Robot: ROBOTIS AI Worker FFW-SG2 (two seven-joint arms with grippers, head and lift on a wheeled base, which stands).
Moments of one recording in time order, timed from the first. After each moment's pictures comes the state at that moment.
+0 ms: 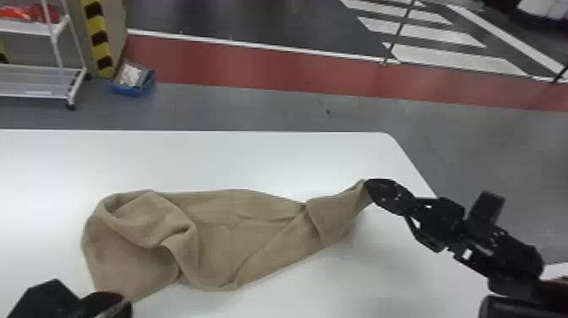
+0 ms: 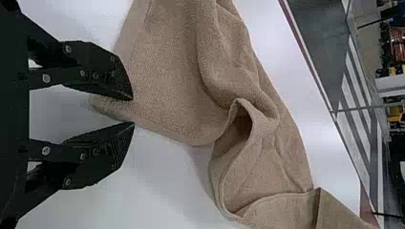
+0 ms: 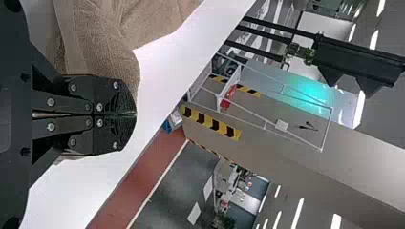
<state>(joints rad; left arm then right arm) 0.59 0.07 -0.05 -2.24 -0.58 0.56 -0.76 0.17 -0.19 -0.53 -1.69 0.13 -0.21 1.07</state>
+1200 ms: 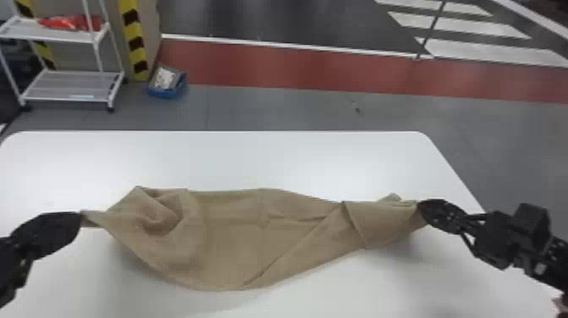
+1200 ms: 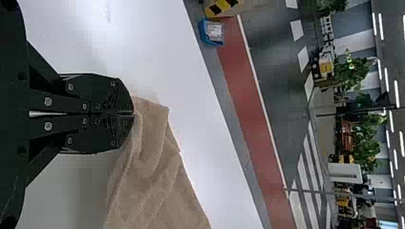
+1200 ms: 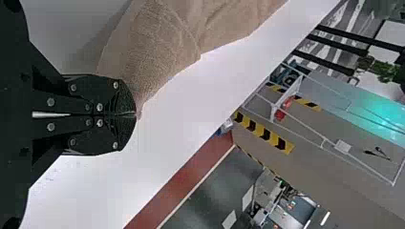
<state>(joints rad) 0.43 0.00 0.21 -2.49 -0.47 0.84 -0.85 0.18 -0.26 -0.58 -1.62 0.34 -0.25 1.07</state>
